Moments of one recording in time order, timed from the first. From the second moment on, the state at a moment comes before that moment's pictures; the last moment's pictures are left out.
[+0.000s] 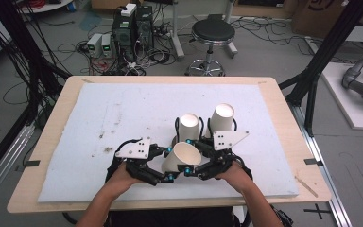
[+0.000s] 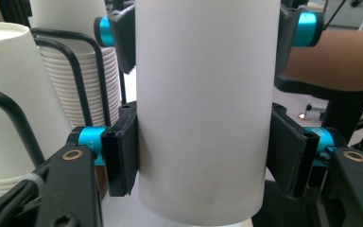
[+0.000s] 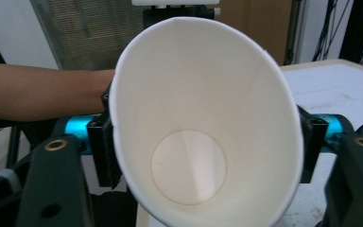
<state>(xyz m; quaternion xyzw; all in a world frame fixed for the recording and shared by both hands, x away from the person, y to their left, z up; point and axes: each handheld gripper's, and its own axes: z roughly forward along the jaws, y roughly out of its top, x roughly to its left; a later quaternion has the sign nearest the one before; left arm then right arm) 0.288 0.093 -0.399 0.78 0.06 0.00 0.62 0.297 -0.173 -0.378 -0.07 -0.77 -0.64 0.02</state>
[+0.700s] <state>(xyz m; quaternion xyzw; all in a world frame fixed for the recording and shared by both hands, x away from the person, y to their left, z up) 0.286 0.092 -0.404 0.78 0.08 -0.01 0.62 0.297 -0.170 -0.376 -0.10 -0.77 -0.63 0.02</state>
